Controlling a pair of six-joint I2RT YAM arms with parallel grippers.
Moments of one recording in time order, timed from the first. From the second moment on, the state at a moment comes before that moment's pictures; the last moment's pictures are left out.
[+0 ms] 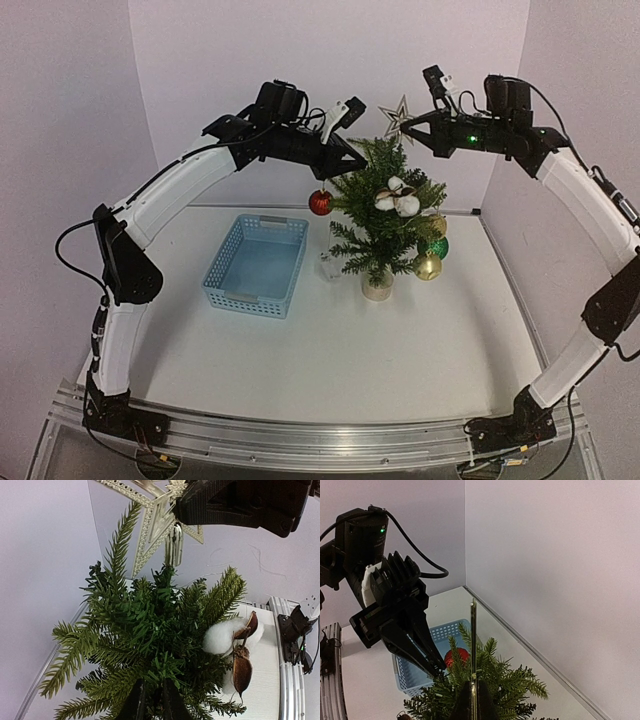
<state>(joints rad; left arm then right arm) -0.77 2.20 2.50 -0.67 0.52 0.21 0.36 1.60 1.84 -0.48 -0.61 -0.18</state>
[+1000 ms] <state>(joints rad) -0.77 2.20 2.50 -0.67 0.52 0.21 0.35 1.60 1.80 -0.46 -0.58 -0.18</state>
